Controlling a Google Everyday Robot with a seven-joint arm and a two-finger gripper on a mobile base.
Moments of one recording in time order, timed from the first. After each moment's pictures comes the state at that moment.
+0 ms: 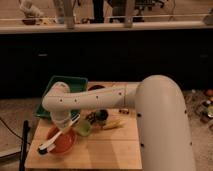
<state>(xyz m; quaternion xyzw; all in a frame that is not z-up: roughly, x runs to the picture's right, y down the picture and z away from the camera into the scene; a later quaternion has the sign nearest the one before) -0.221 0.218 0.747 -0.34 -0.20 -0.32 0.86</state>
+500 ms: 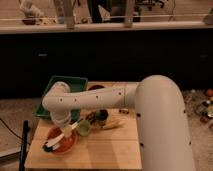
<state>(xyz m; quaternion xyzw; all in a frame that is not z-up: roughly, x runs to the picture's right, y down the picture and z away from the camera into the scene) -0.222 0.218 0.747 -0.34 -0.21 -0.32 0.86</state>
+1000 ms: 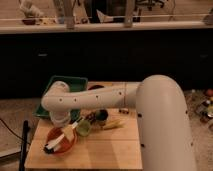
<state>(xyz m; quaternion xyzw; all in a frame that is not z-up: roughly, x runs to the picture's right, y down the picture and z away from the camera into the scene) -0.223 0.213 0.740 -0.33 -0.21 -0.33 0.86</state>
